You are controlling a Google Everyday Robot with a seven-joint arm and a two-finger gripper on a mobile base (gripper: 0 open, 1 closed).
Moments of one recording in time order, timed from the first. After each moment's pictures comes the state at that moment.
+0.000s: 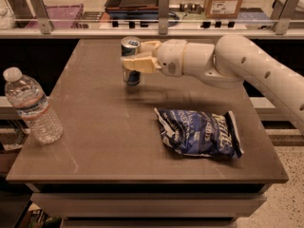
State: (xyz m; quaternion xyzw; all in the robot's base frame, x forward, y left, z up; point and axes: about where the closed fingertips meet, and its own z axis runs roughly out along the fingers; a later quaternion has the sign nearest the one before) arm 0.629 0.050 0.928 -0.45 0.59 0.36 0.56
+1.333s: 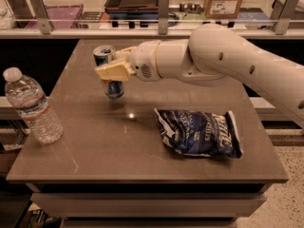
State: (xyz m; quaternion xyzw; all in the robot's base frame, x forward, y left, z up) arm 0.580 0.104 0.928 -0.45 0.66 0.34 0.50
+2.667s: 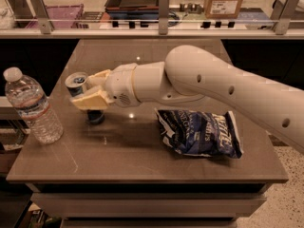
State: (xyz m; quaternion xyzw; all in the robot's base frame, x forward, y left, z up) arm 0.511 0.161 0.897 -0.53 0.61 0.35 0.48
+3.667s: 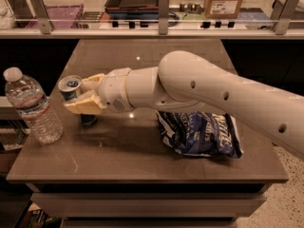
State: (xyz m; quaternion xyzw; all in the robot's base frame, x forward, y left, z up) arm 0.499 0.174 0.891 -0.54 0.60 0.34 0.48
